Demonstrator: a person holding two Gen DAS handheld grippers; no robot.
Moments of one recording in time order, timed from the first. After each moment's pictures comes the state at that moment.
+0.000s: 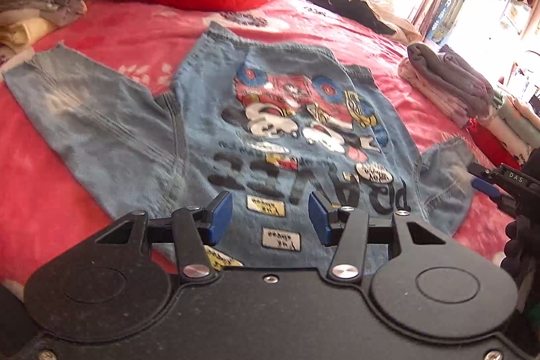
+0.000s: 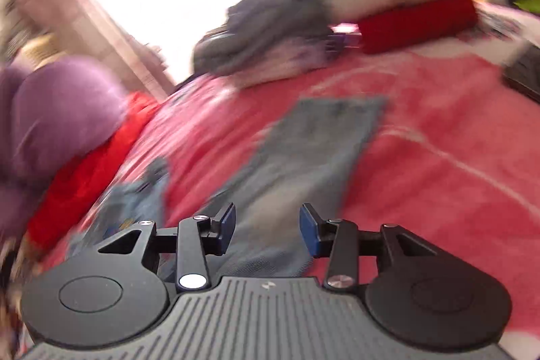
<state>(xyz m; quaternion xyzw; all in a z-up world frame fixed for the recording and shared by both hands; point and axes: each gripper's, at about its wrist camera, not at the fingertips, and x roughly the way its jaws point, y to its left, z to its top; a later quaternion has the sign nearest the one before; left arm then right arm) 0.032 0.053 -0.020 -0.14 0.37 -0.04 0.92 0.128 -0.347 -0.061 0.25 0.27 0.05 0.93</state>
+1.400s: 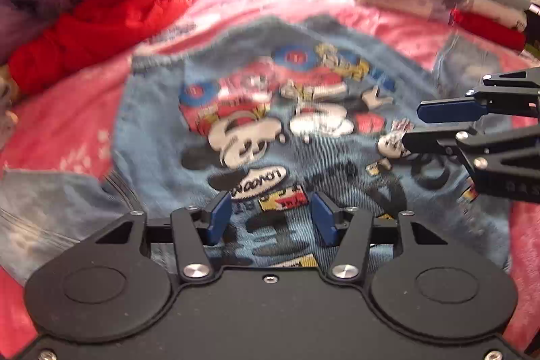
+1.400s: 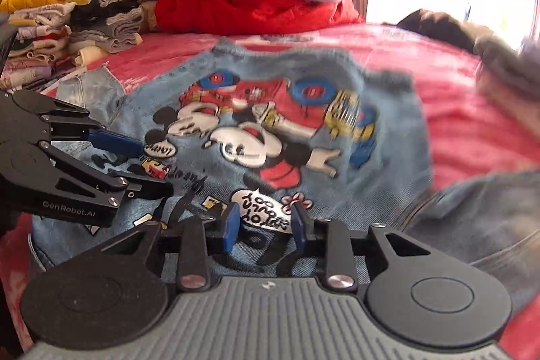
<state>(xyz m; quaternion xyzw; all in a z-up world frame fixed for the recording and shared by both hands) 0.095 0.036 -0.043 0.10 0.35 -0.12 0.92 0.105 -0.147 -0.055 -0.10 0.30 0.28 0.91</state>
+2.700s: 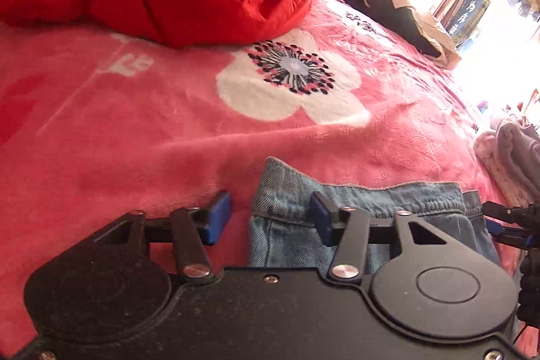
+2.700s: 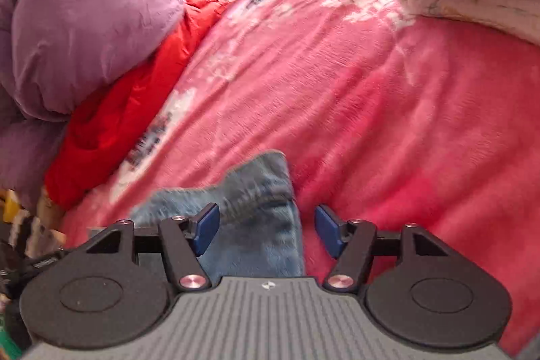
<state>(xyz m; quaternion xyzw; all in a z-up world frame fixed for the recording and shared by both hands) 0.362 0.191 -0.049 -0.19 0.41 -0.08 0.89 0.399 -0.241 -0.081 0.27 0.42 0.19 0.85</state>
